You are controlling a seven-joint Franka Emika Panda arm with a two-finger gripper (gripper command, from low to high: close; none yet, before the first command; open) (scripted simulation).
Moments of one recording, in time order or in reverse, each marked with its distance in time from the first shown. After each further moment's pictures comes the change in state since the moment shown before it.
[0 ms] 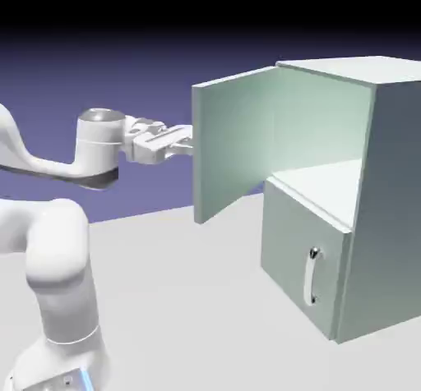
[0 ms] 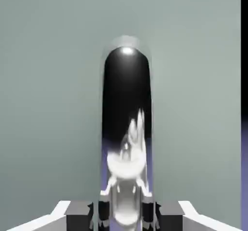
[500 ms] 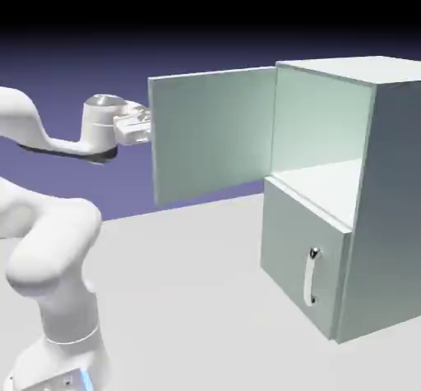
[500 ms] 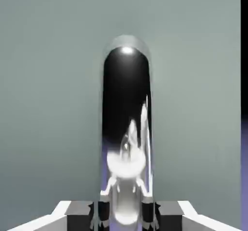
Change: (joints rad) arm -0.434 0.084 0.409 0.536 0.288 -0.555 -0.044
